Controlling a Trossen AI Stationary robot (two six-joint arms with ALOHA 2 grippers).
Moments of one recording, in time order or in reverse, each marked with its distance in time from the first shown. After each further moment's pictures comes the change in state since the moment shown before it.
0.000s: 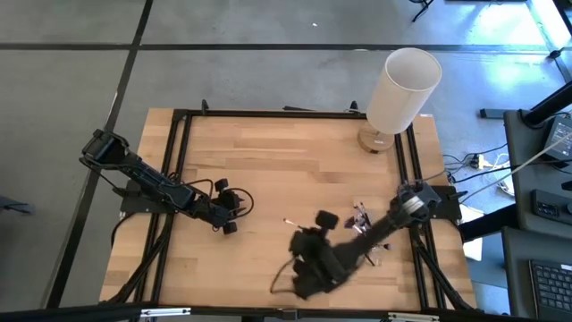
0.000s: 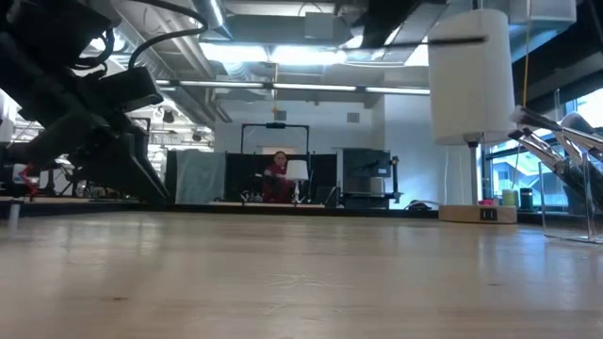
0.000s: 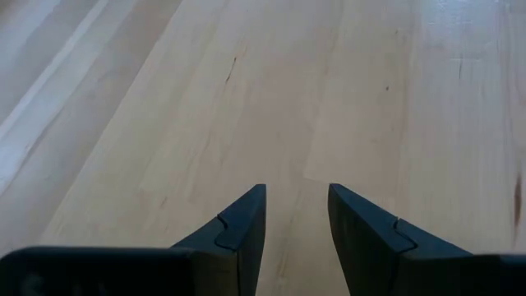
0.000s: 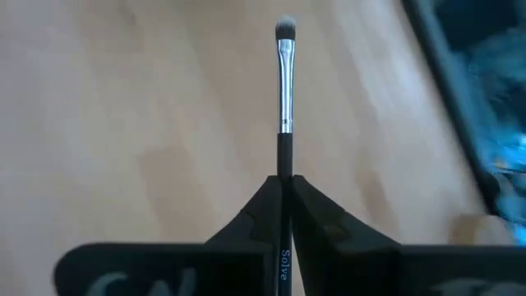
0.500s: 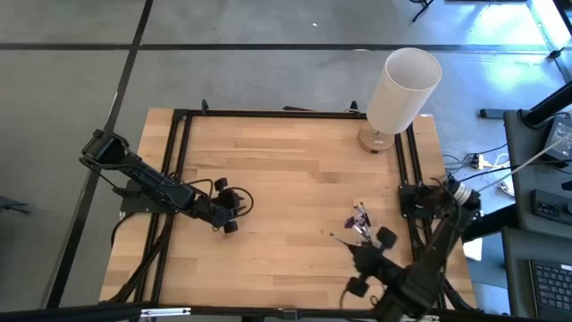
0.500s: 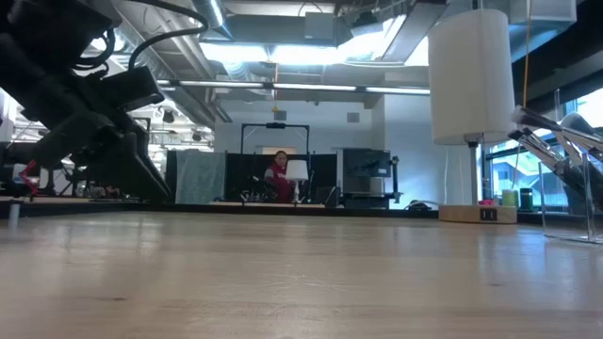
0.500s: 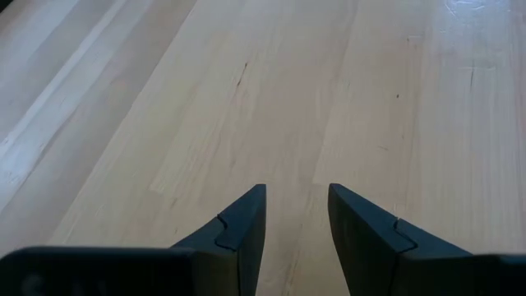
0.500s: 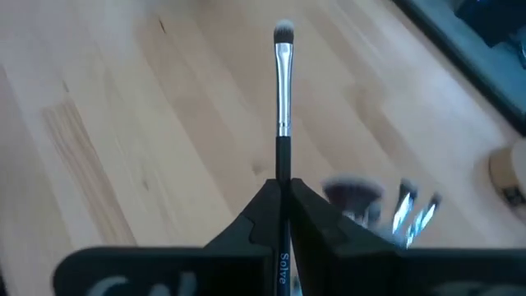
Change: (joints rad) left arm 0.003 0.000 0.000 0.003 -0.025 -0.010; right arm 0.348 -0.360 -0.474 0.021 0.083 0.567
